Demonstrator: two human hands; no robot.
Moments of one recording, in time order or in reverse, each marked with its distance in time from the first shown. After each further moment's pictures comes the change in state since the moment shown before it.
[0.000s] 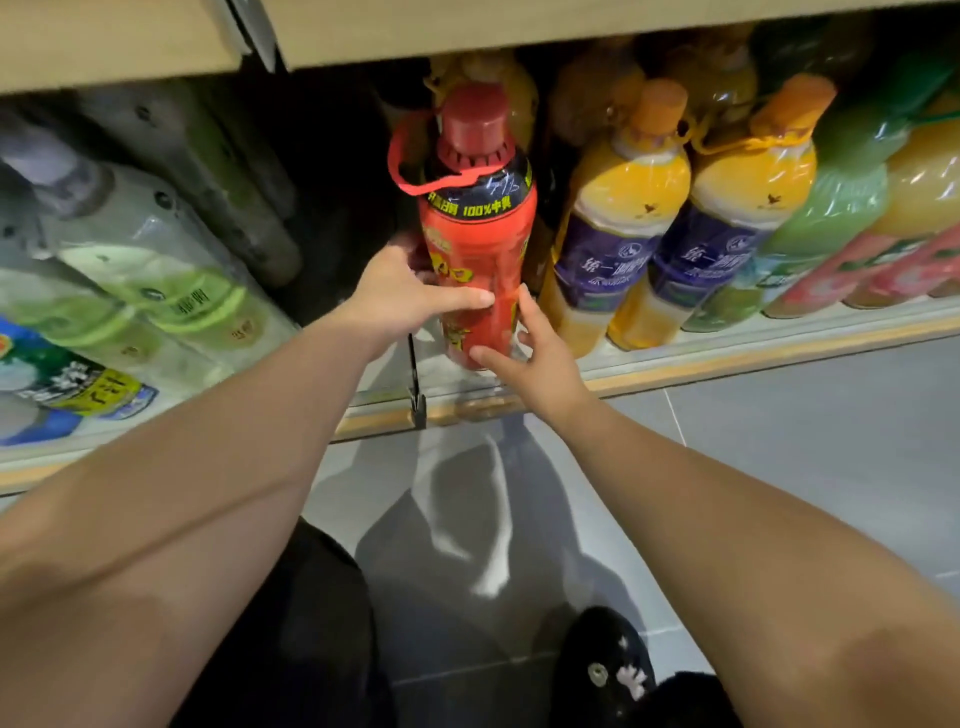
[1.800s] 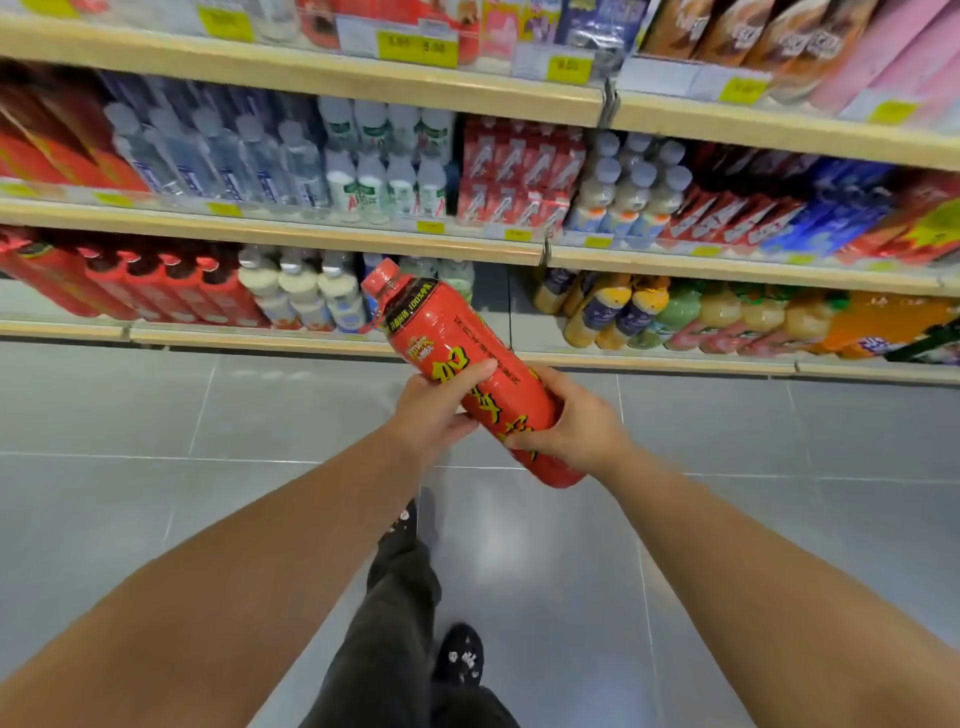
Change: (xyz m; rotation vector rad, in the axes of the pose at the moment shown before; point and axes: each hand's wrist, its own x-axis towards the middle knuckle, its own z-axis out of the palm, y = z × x) left_hand -0.535 0.290 -0.227 -0.725 0.073 -0.490; right_hand -0.411 -0.481 0.054 -0.709 -0.264 0.073
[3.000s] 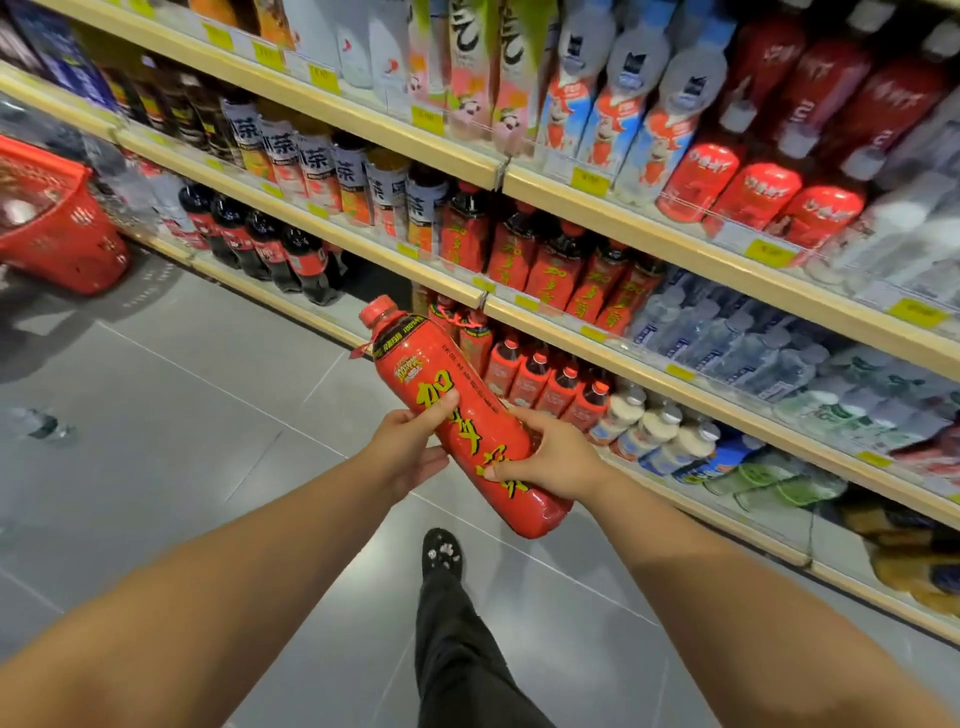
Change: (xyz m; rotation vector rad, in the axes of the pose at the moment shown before) left_hand -0.104 0.233 -0.660 -0.291 0.353 0.091; right_hand 0.157 -0.610 0.356 0.165 -0.477 -0.253
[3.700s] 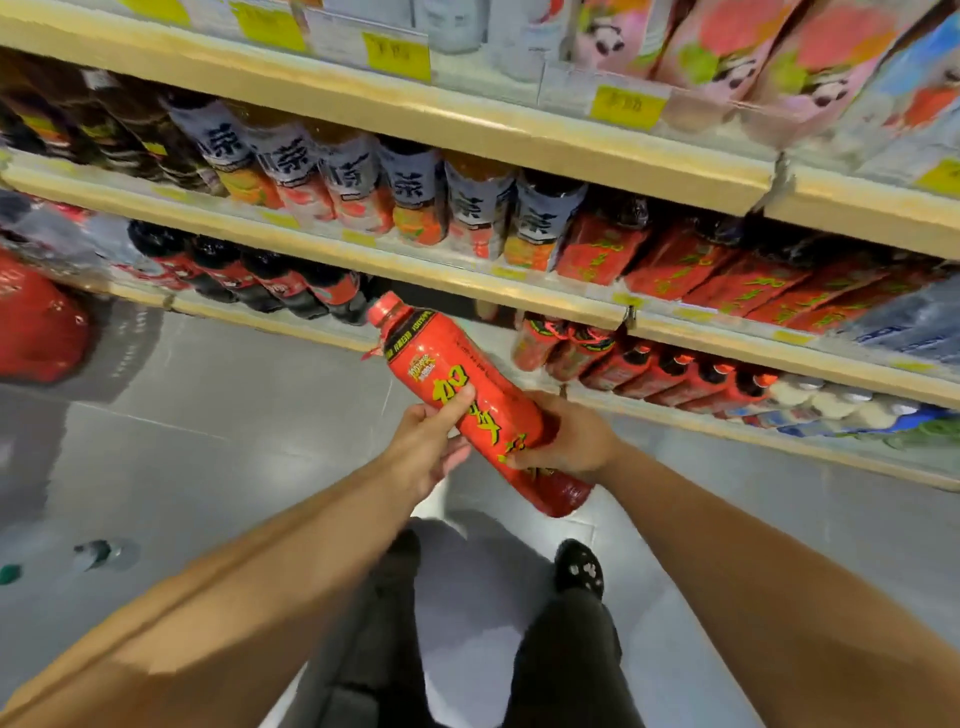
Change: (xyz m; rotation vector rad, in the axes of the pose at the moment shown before) left_hand 0.273 0.174 -0.199 0.115 -0.070 -0.216; right_hand 0.319 -0.100 0.119 0.159 0.029 0.201
